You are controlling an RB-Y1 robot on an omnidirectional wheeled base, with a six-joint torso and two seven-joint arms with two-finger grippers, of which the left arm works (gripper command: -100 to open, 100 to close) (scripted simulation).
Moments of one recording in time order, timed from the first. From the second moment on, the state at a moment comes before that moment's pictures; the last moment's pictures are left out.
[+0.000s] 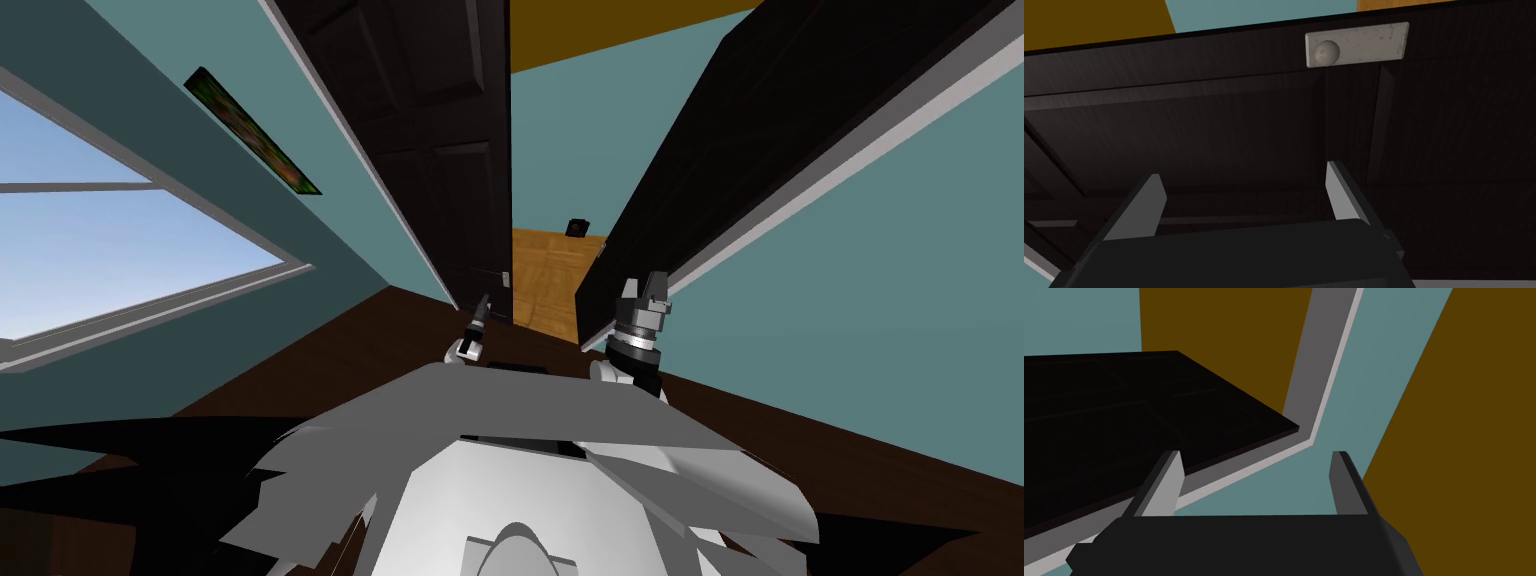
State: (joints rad) arm -0.02 0.07 -0.05 -0.98 -0.12 -0.74 0.09
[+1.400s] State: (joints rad) arm -0.15 0.03 -0.06 -0.66 -0.16 -0.79 0.14
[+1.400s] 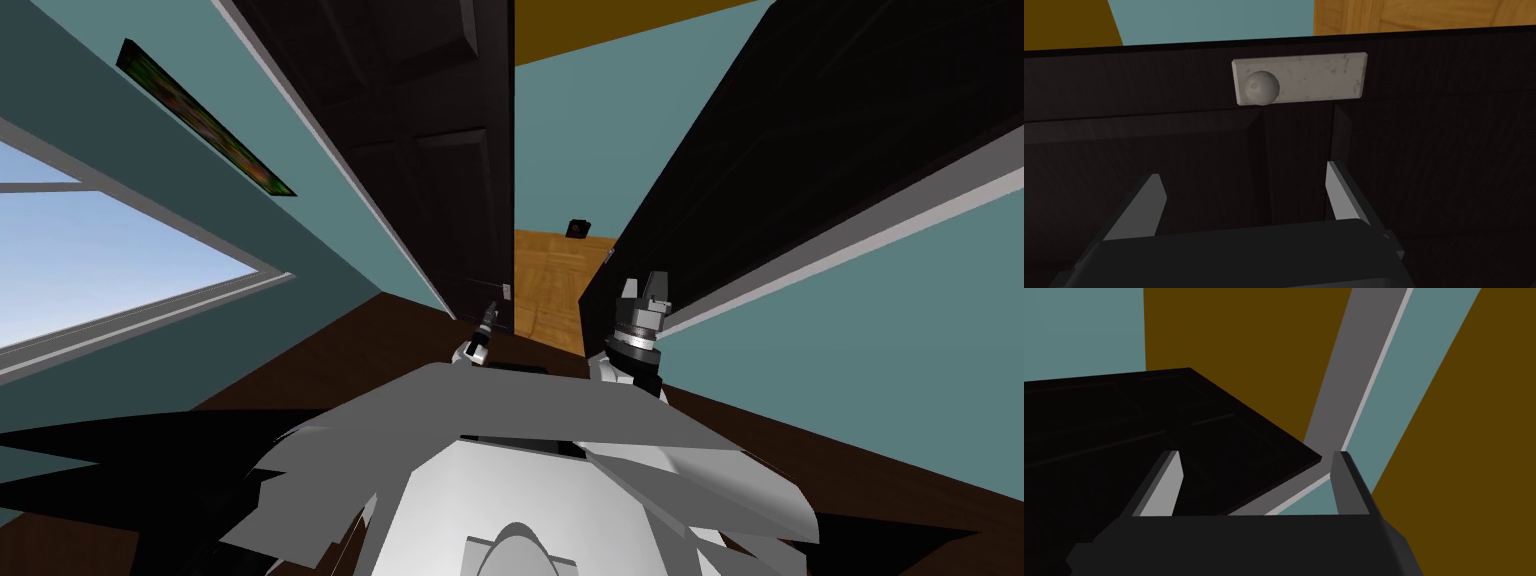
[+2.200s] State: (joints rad) arm -0.17 0.04 -0.04 -0.62 -0.15 -0.81 0.14
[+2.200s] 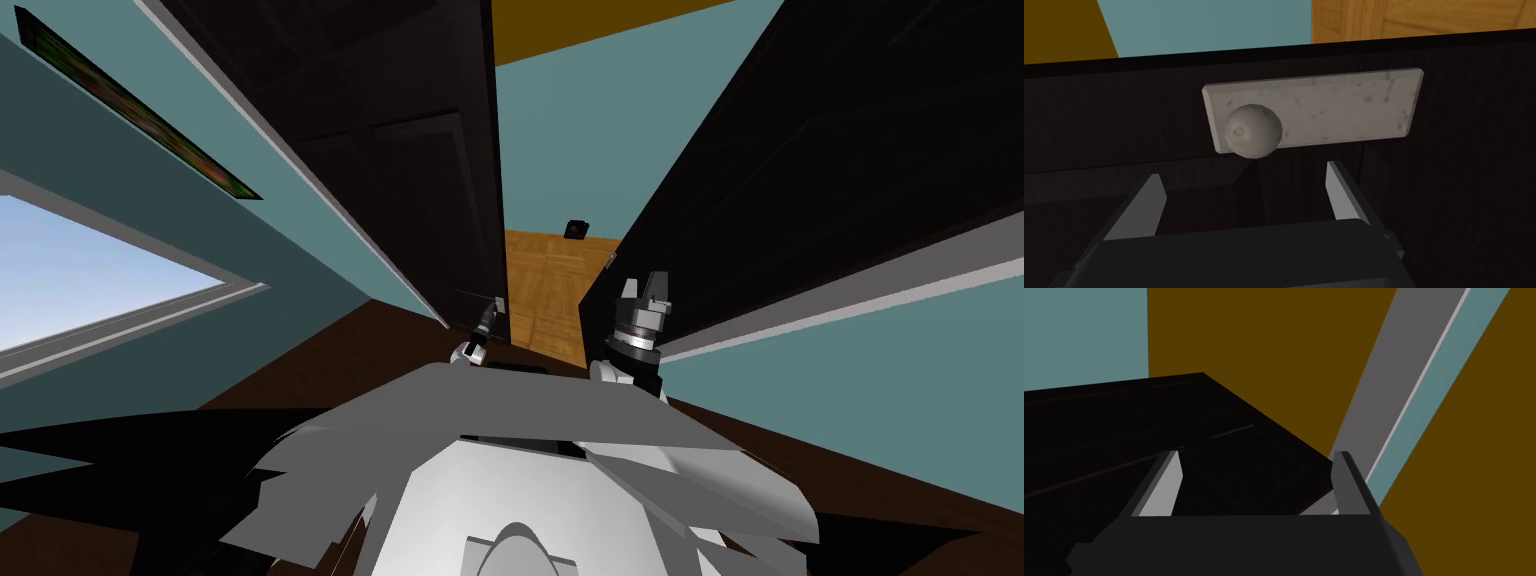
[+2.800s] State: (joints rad) arm -0.17 0.03 -0.04 -0.60 -0.15 -0.82 0.13
